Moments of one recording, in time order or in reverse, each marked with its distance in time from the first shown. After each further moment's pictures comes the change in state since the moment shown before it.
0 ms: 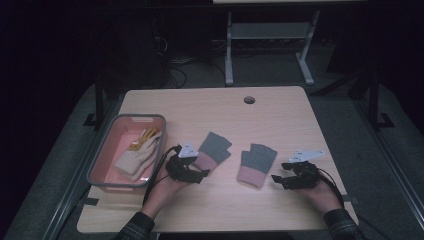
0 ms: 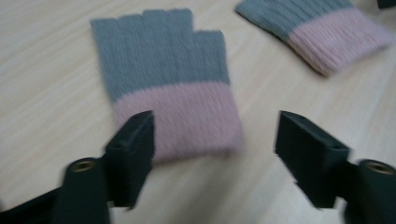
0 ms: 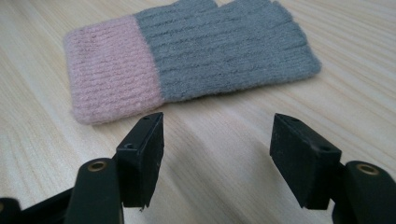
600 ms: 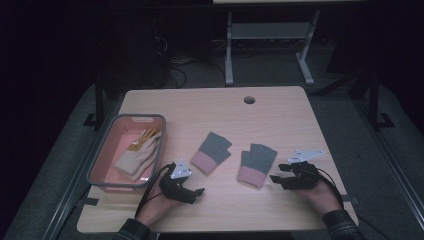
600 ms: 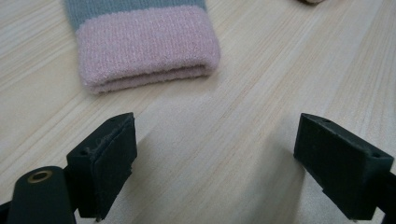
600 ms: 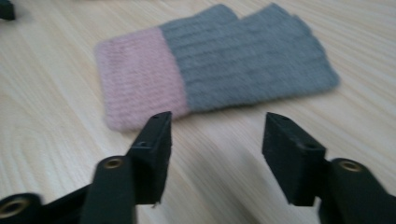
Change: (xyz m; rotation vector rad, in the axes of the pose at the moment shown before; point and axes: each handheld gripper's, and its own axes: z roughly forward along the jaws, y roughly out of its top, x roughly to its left) left arm -0.015 -0.057 -0.003 -0.006 -0.025 0.060; right arm 0.009 0.006 -0.006 0.000 0.035 -0.002
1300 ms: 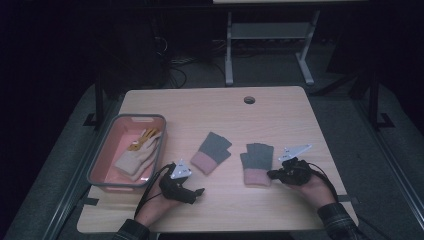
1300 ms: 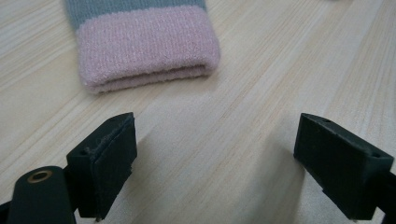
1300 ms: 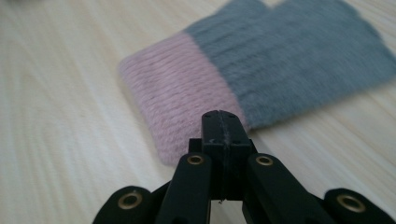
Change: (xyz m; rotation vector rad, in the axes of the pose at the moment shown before) left arm 0.000 -0.001 -0.001 0.000 0.000 0.006; right arm 0.002 0.019 0.013 0.110 0.104 -0.094
